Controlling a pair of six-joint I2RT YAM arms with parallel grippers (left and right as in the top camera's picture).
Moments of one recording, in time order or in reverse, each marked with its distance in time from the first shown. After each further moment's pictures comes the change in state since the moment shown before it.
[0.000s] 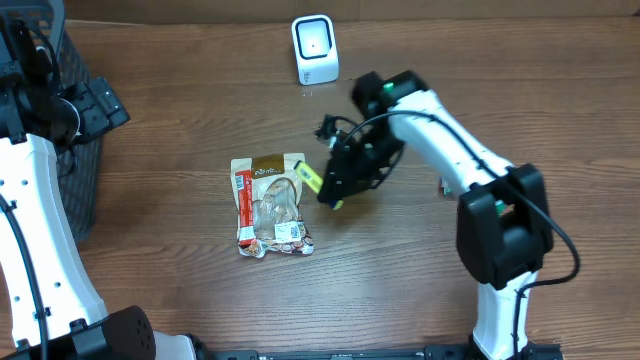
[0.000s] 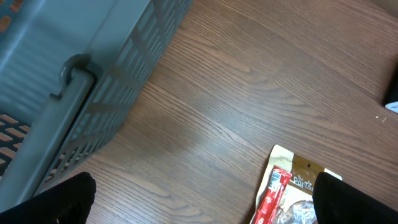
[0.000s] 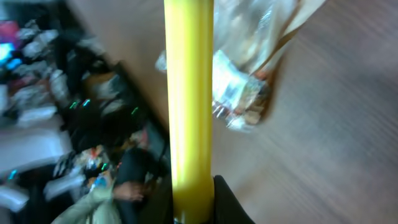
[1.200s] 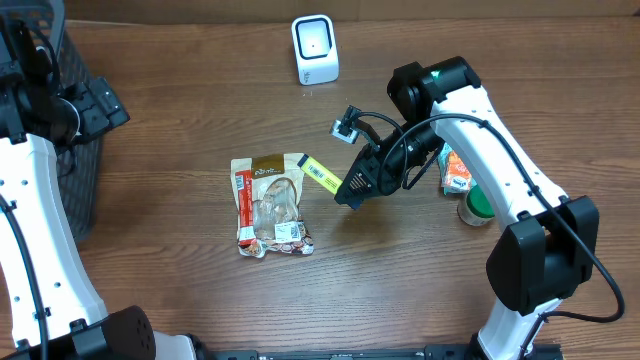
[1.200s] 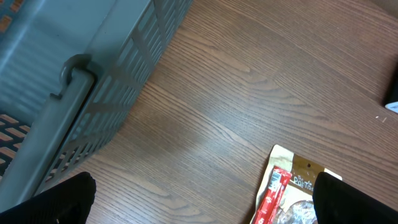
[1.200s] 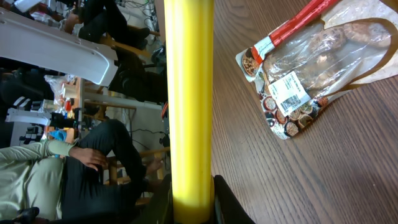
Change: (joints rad) left arm 0.000 0.000 0.000 0.000 0.000 0.000; right arm -0.064 -0.165 0.000 -0.200 -0.107 -0.552
